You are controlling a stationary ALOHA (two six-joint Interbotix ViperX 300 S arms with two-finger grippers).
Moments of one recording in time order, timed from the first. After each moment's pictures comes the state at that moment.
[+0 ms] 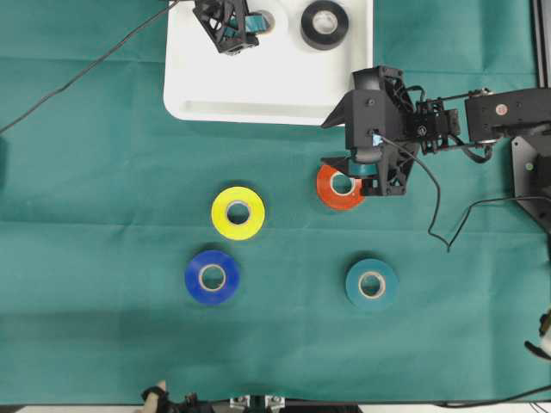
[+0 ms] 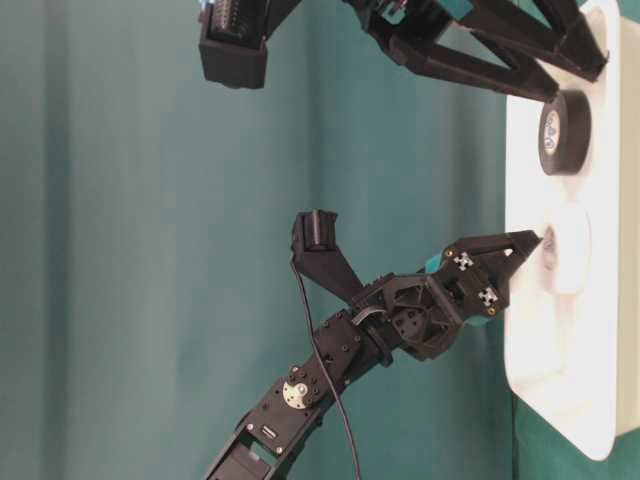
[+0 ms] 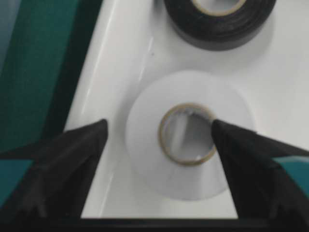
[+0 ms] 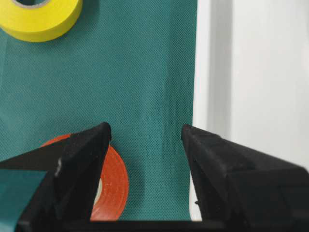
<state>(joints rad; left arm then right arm) 0.47 0.31 0.29 -0.02 0.25 0.28 -0.05 -0.17 0.85 -0.31 0.12 0.35</state>
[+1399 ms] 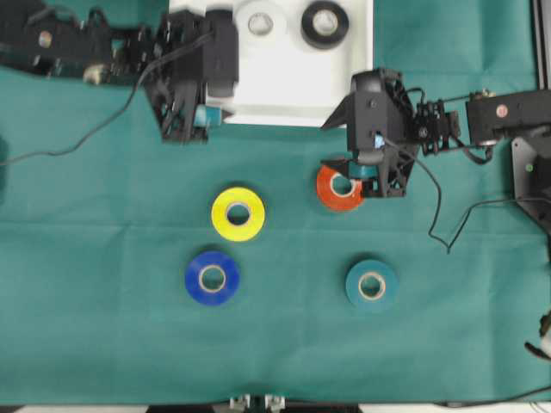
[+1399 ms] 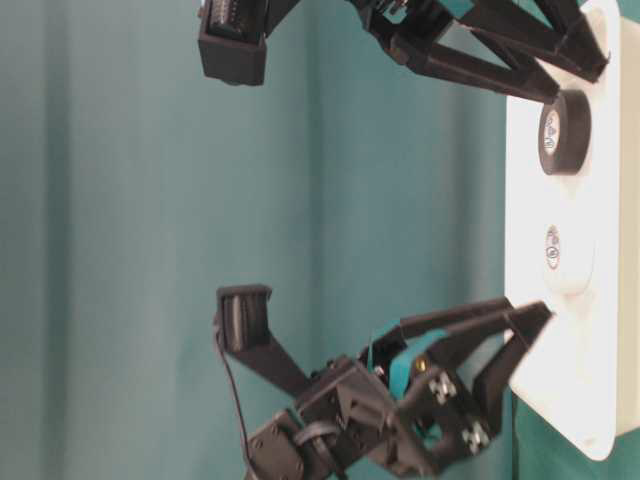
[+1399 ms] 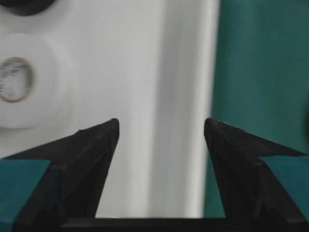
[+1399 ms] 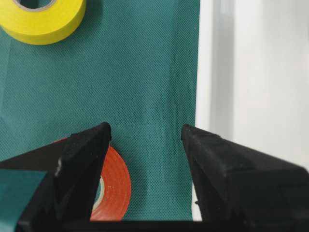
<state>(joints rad) 0.20 0.00 0.59 -0.02 0.25 0.26 -0.04 -0.17 0.85 -0.31 0.09 0.35</state>
